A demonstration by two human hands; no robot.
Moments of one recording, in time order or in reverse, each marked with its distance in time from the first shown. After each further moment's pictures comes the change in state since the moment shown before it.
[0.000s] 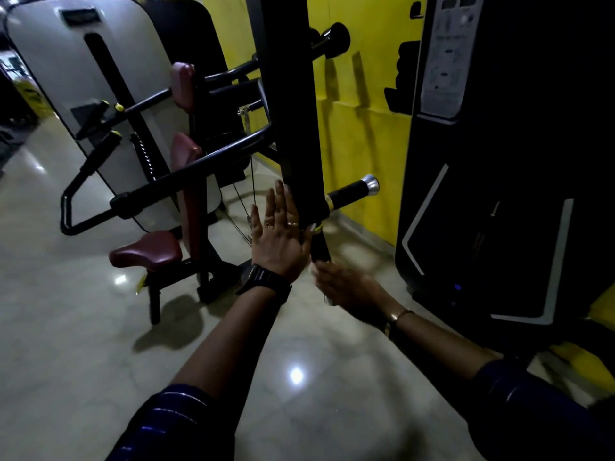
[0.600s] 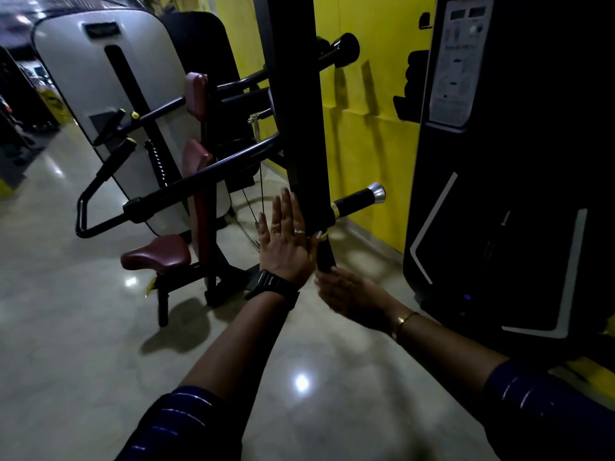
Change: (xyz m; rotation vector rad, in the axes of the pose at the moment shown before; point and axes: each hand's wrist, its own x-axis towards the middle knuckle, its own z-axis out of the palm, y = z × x) left_hand 0.000 0.003 0.004 0.001 0.018 -0.021; right_hand 0.002 0.010 0.002 -0.095 -0.086 -0.107
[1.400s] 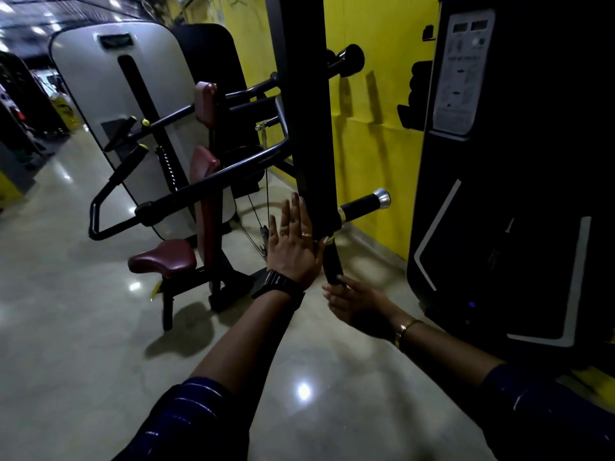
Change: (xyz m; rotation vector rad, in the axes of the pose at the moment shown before) left_hand 0.002 -0.001 -0.012 -0.040 -0.175 -0.007; right_hand -0.003 -0.010 0.002 -0.163 -0.207 -0.093
